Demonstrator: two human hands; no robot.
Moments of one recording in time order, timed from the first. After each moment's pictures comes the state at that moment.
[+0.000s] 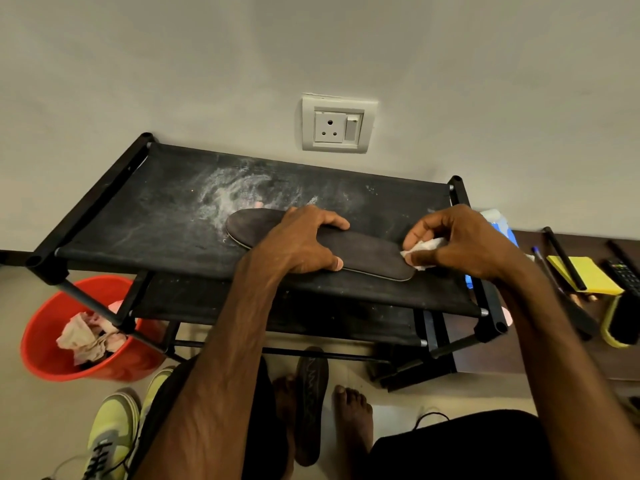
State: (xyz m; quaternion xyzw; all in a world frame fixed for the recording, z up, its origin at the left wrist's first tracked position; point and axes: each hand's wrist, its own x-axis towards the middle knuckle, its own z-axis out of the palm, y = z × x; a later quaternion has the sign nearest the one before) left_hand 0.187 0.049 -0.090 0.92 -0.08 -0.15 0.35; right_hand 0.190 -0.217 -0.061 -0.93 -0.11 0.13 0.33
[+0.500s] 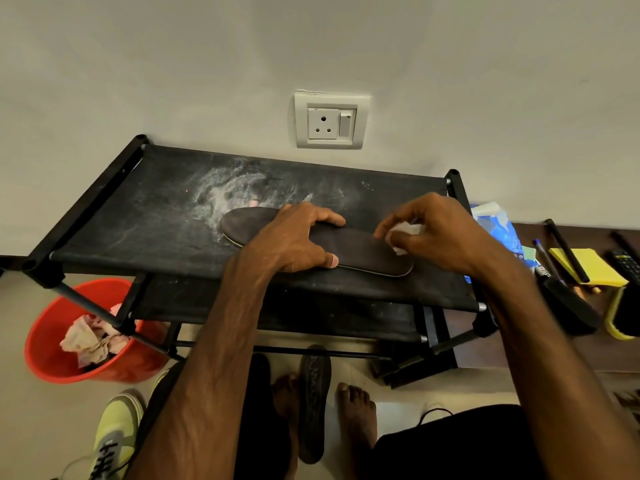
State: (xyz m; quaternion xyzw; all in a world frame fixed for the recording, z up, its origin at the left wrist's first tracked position) left_hand 0.188 0.051 -0.093 0.92 -0.10 -0.14 0.34; right_hand 0.191 -0.188 -0.061 -0.95 -0.16 0.06 0.26
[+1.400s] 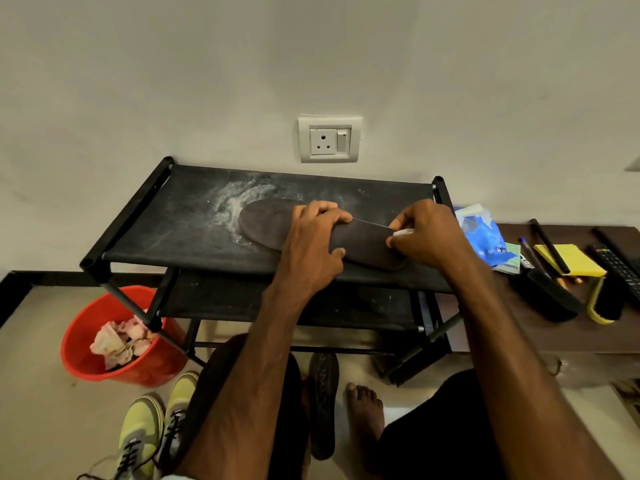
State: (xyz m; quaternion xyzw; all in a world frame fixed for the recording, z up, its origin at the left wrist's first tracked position) left_hand 0.142 0.023 -0.101 0.93 -0.11 0.14 0.33; right_hand 0.167 -0.176 -0.056 -0.97 0.02 0.03 0.25
